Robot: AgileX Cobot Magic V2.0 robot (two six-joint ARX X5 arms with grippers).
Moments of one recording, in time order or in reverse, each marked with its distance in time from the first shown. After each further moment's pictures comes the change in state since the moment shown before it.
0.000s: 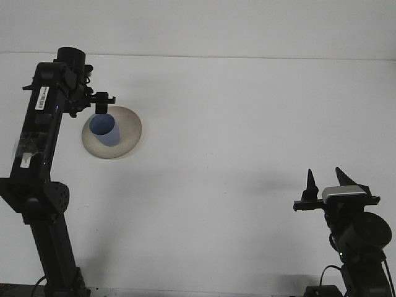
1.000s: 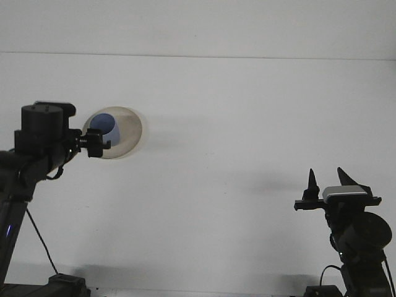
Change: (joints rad) left arm -0.166 -0.892 -0.789 0.325 0.001 -0.064; right arm 0.000 0.000 0.000 0.000 0.019 0.000
